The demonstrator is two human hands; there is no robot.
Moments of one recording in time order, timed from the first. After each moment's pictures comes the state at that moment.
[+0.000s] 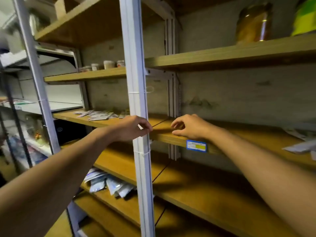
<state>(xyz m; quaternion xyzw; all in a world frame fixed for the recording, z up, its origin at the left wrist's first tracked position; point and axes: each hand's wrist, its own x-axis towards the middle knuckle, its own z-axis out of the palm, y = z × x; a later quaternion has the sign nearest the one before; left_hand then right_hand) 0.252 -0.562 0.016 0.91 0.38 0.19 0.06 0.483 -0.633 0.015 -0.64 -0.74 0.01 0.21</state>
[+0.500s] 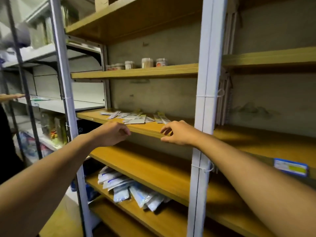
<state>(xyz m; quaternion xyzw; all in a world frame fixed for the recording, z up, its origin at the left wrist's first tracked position) 0.010 -0.411 -0.006 0.87 0.46 0.19 0.03 0.262 -0.482 0.005 -0.60 -0.78 0.04 0.19</state>
